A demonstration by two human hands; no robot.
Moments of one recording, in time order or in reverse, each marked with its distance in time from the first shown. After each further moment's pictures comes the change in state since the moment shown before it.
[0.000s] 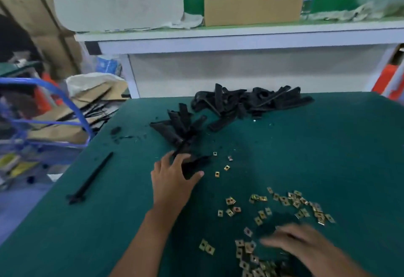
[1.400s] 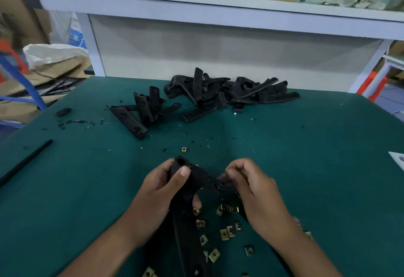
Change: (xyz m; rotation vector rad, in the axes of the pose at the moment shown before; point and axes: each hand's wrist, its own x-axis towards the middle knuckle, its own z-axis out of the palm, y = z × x) left_hand -0.025 0.051 0.012 -1.287 -0.473 0.026; right_hand 0.106 0.027 -0.020 0.716 0.634 0.048
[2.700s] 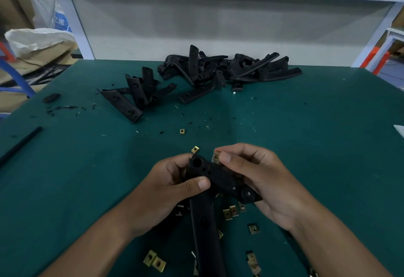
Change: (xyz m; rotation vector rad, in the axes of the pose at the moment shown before) left_hand -0.003 0.005 0.004 0.010 -0.304 -0.032; right_hand -0.005 -0.035 -0.007 0.777 -0.199 0.399
